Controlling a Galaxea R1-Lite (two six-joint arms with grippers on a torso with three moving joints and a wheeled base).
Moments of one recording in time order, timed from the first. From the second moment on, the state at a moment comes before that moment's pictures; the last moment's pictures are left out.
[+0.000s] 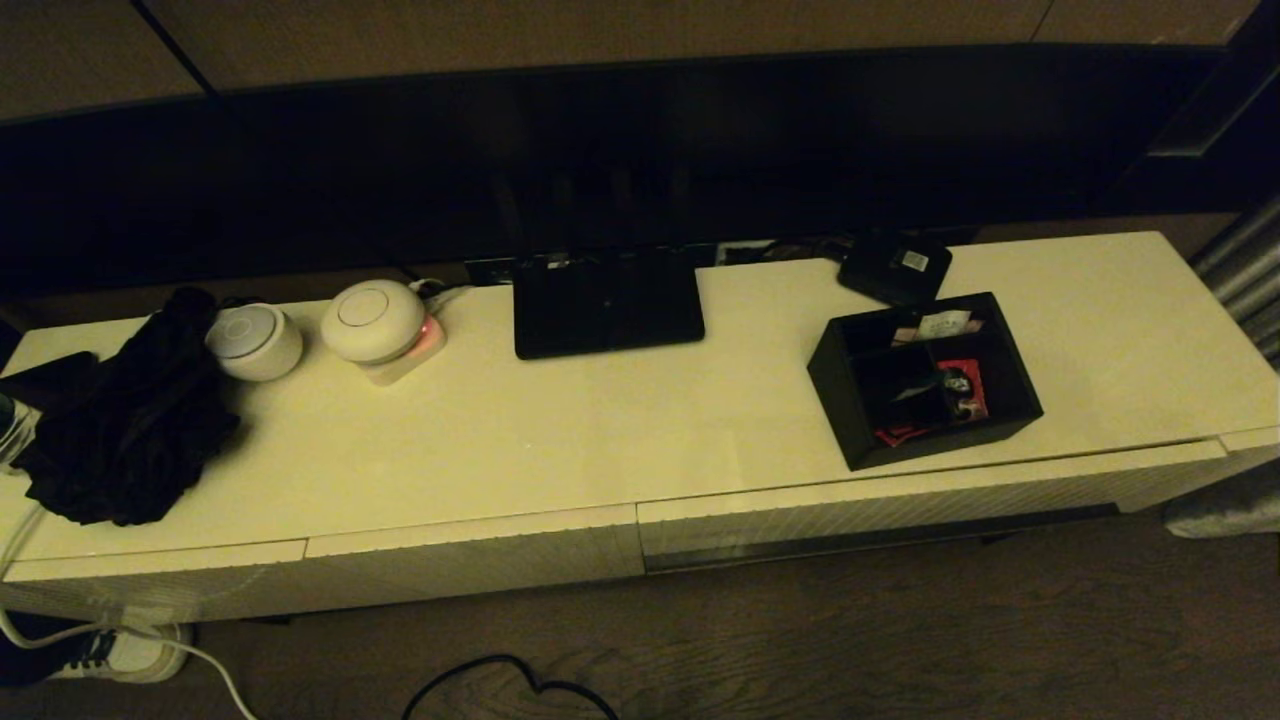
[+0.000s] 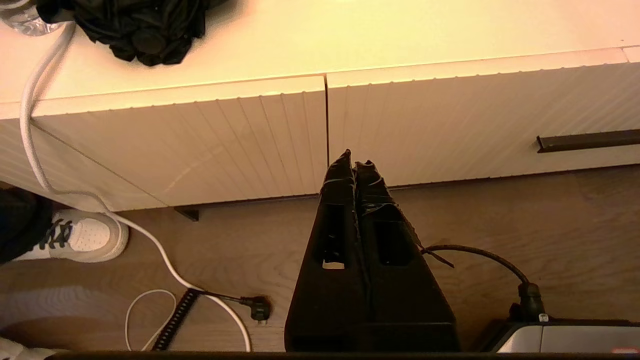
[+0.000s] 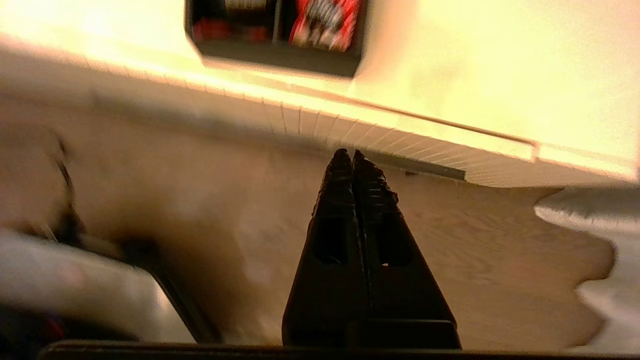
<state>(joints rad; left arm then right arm) 0.00 0.00 0.00 0.00 0.00 0.00 0.05 0.85 -0.86 0.33 0.08 -0.24</state>
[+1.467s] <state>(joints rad) 0.00 0.00 0.00 0.00 0.00 0.00 0.25 1.62 -0.76 0.05 -0.01 -1.43</state>
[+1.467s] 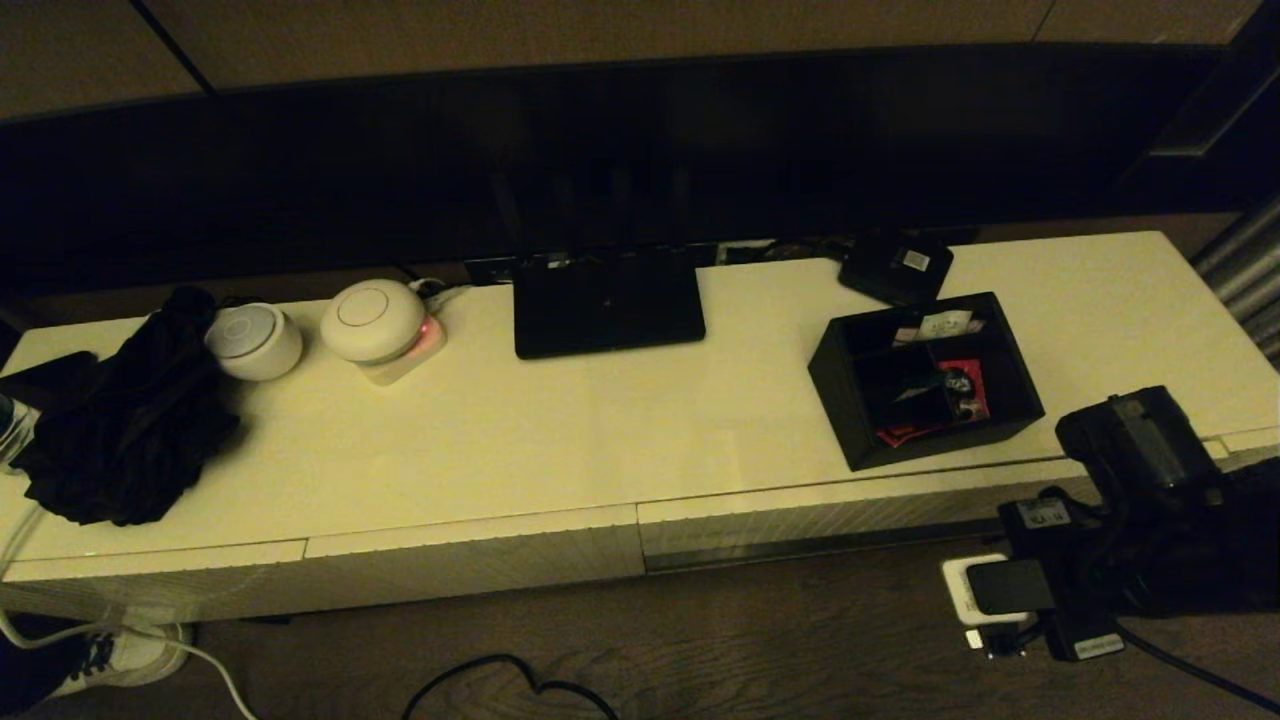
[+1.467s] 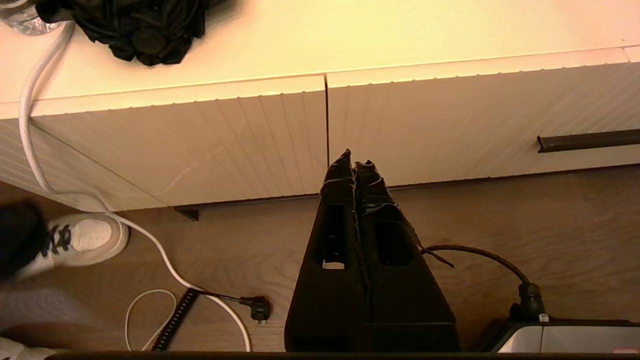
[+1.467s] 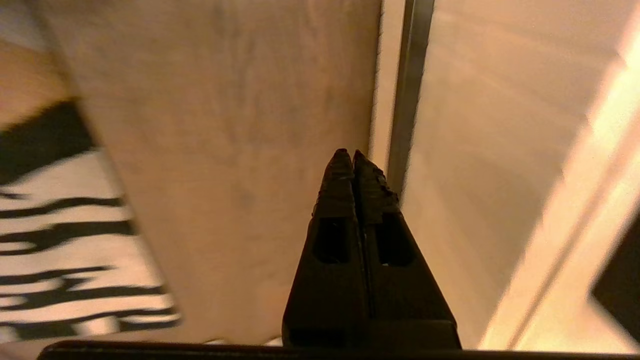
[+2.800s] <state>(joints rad) 0.00 0.00 0.00 0.00 0.00 0.00 0.28 1.93 -0.64 -0.40 -0.02 -1.54</state>
